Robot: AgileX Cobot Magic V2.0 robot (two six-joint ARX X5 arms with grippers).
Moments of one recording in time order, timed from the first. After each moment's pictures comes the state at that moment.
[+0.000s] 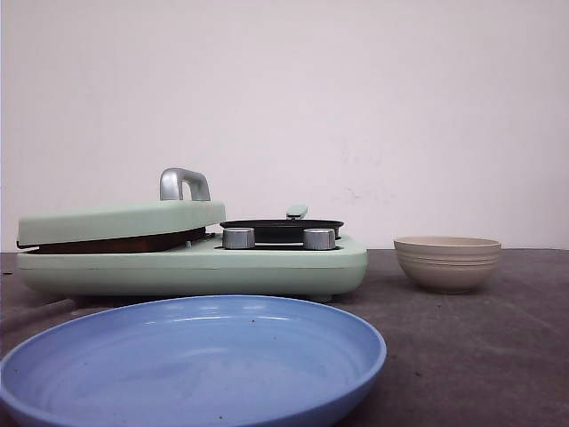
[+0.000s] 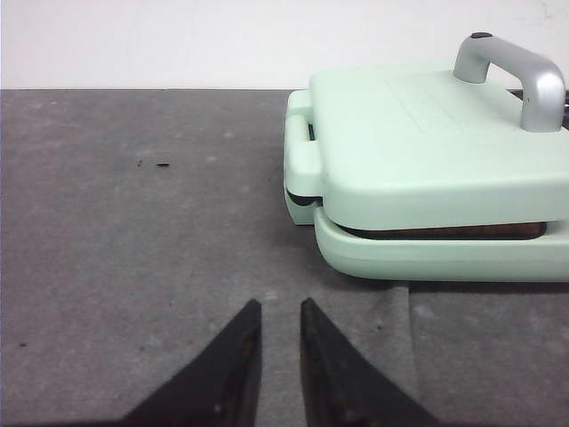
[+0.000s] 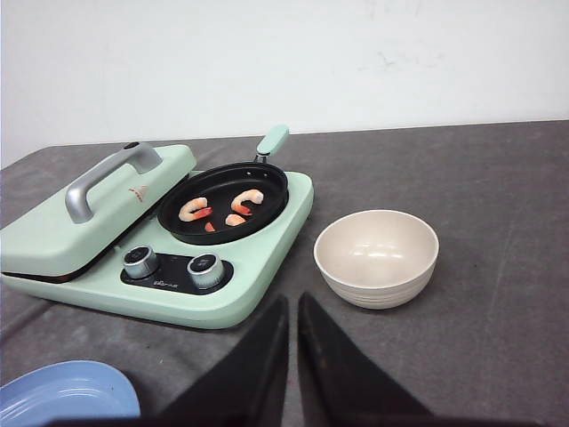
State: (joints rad) left arm 0.01 0.00 0.03 -0.18 0.05 0.01; right arm 0.19 0.19 0.44 -0.40 -0.21 0.22
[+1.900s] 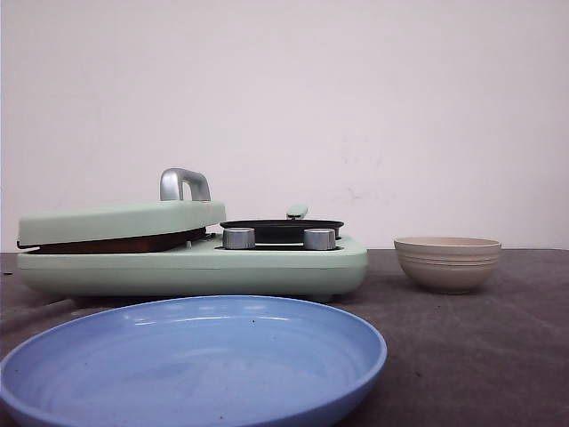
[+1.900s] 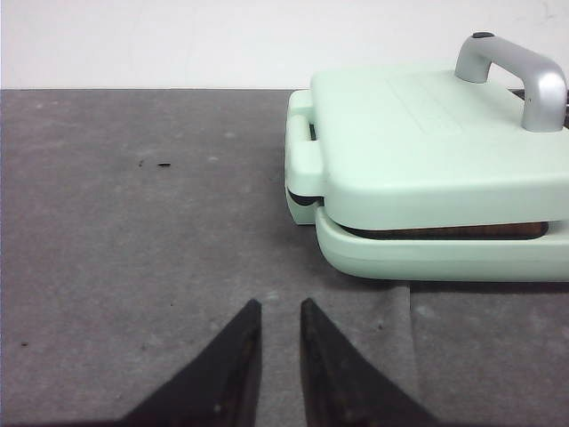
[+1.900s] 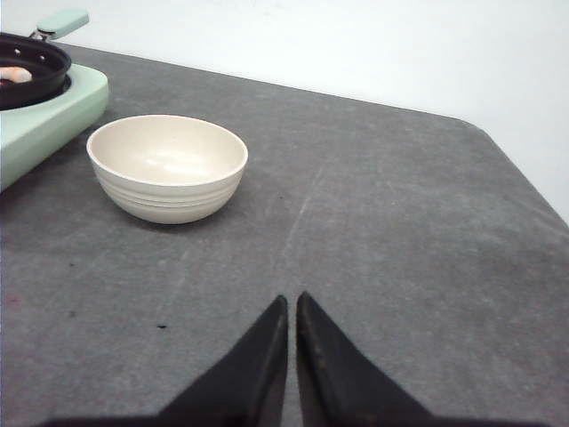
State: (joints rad) left arm 0.01 0.00 0.03 -0.18 0.05 0.01; right arm 0.08 0.00 0.02 -0.18 0.03 -0.11
